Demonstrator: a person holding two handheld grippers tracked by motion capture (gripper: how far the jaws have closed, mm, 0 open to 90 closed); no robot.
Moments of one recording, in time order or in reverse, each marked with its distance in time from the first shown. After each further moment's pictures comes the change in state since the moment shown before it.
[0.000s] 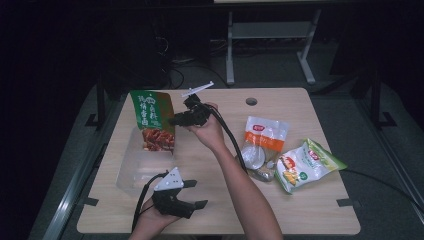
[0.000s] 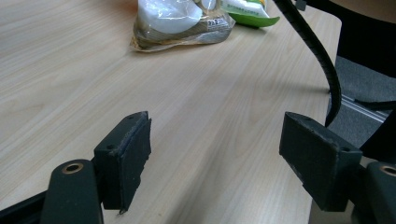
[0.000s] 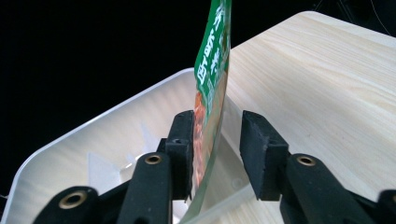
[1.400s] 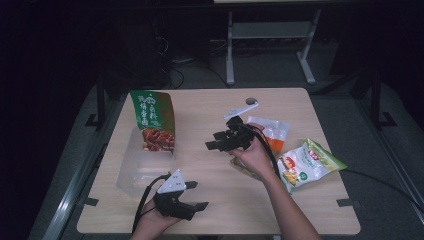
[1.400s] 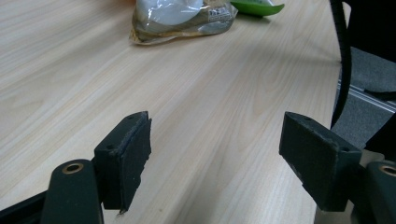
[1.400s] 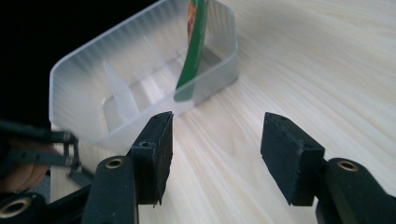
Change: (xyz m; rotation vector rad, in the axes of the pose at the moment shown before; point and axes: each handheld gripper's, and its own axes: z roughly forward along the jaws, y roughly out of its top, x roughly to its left) left arm -0.004 -0.002 0.004 0.024 0.024 0.025; right arm 0.010 -0.084 -0.106 0.071 -0.066 0.035
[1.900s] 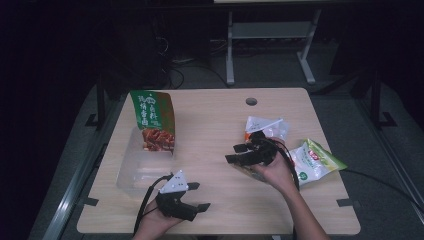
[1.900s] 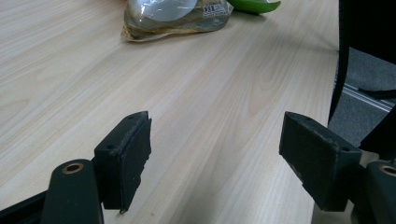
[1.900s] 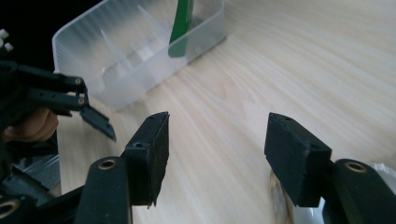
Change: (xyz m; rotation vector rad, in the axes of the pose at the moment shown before) left arm -0.001 -0.001 0.005 0.014 -0.023 0.001; right arm -0.001 -0.053 -0.041 0.006 -0.026 0.048
